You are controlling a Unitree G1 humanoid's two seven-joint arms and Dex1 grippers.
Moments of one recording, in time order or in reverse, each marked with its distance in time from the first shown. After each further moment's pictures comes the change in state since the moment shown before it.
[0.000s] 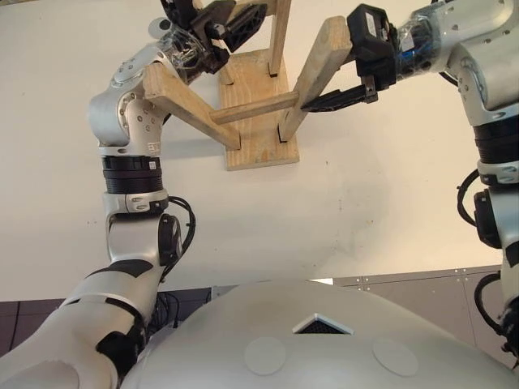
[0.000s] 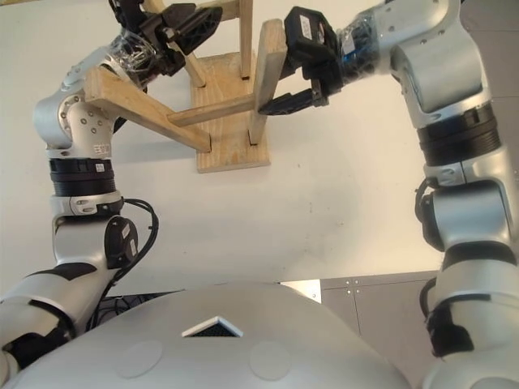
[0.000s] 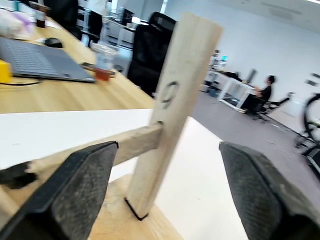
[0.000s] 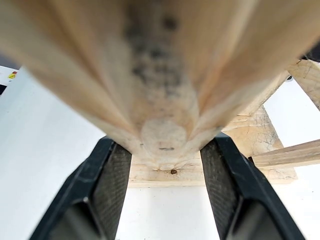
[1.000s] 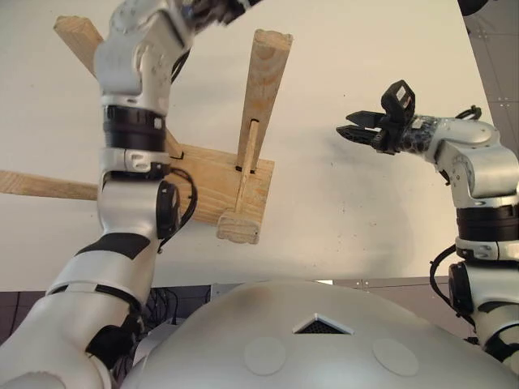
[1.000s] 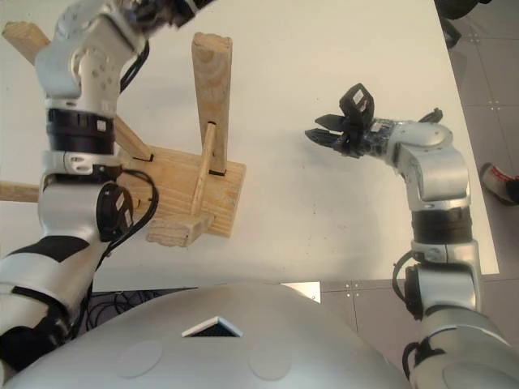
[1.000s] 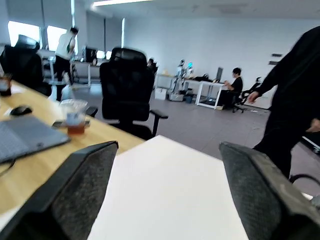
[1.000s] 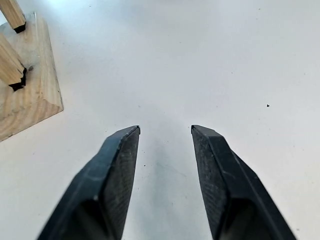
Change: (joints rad) left arm -0.361 -0.039 -0.084 0.349 0.106 -0.370 -0.325; right arm 0.598 0.072 -0.400 -0.217 -0.018 0.285 -0.472
